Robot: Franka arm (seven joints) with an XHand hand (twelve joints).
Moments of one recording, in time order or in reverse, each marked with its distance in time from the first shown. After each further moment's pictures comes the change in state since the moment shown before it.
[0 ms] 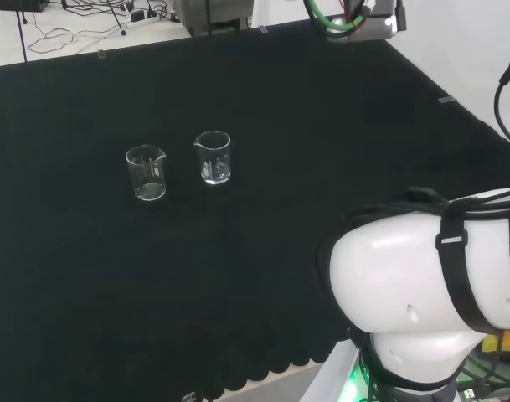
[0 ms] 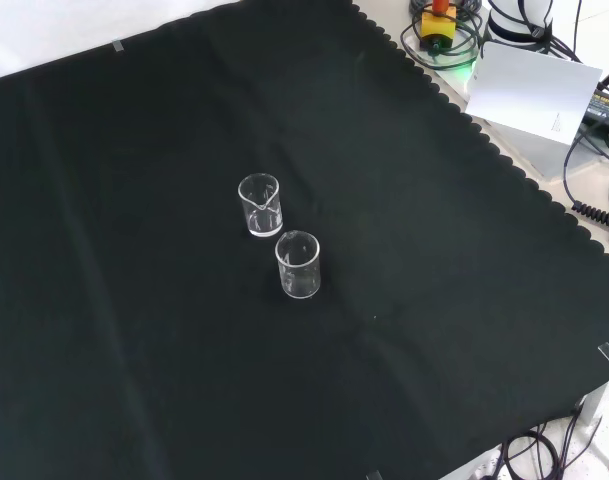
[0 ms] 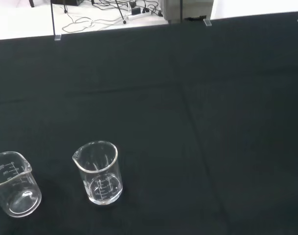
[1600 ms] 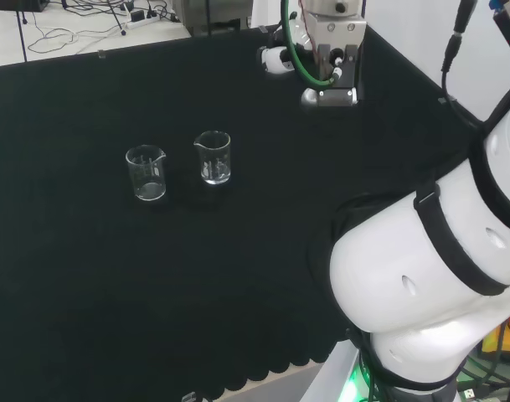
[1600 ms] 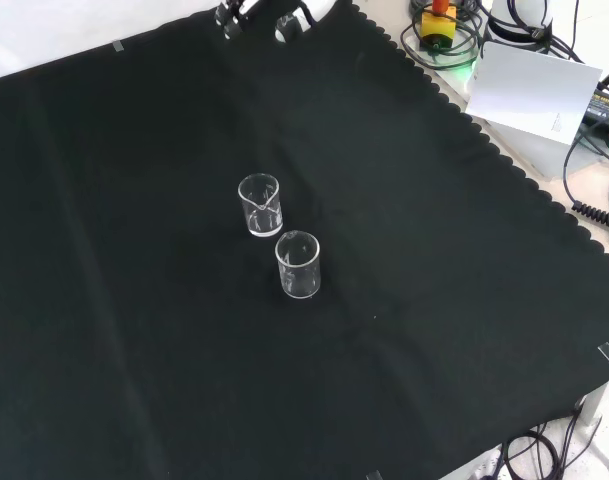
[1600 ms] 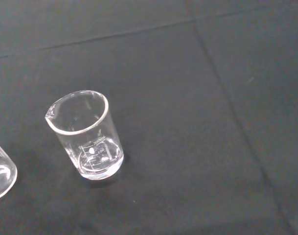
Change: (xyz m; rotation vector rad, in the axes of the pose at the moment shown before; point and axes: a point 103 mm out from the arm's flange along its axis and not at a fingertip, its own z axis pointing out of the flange) arm -0.005 0.085 0.143 0.081 0.088 -0.009
